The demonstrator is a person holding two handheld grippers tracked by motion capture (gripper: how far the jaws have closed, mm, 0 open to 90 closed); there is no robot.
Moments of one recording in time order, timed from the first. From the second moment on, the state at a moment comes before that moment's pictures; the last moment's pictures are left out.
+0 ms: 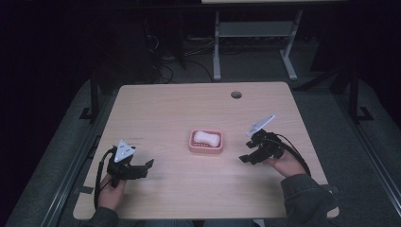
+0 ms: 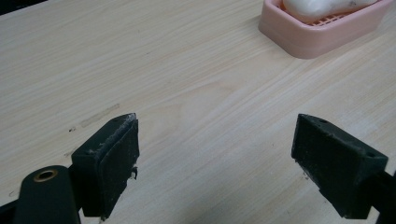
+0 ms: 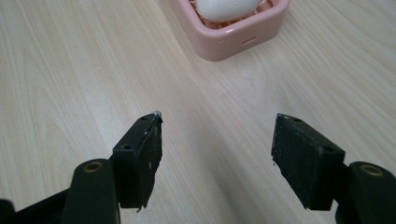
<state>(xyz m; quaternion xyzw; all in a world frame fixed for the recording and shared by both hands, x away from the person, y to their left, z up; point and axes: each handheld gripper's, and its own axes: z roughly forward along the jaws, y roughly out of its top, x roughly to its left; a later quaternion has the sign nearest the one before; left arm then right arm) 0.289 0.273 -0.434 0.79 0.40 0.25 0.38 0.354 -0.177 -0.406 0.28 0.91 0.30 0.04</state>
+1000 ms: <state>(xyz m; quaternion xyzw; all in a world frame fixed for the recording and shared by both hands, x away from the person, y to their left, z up) 0.288 0.273 -0.434 0.79 0.40 0.25 0.38 0.311 -0.222 -0.410 0.31 0.90 0.31 0.07</state>
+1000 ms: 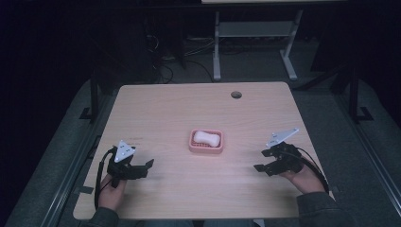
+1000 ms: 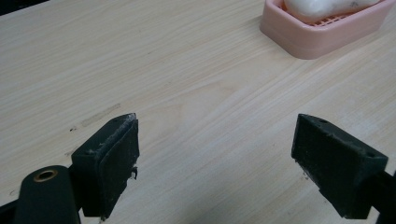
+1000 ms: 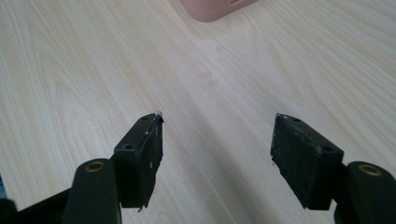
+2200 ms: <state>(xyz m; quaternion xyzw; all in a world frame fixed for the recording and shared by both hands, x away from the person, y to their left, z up) 0.288 0.271 -0.436 0.80 0.40 0.25 0.37 0.258 -0.262 -0.437 0.35 0.88 0.33 0.08</state>
